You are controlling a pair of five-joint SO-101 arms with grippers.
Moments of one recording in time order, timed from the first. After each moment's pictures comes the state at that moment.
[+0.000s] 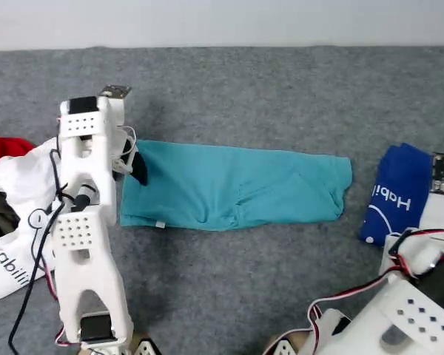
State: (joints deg) left arm -10.9 54.2 -45.2 99.1 -6.1; right arm 38.4 -53.4 23.6 100.7 26.8
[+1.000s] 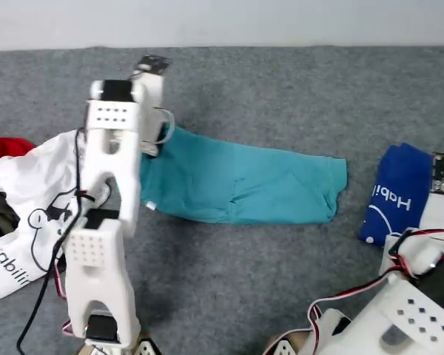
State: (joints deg) left arm 3.0 35.8 -38.2 99.5 -1.9; right arm 38.4 -53.4 23.6 100.7 26.8
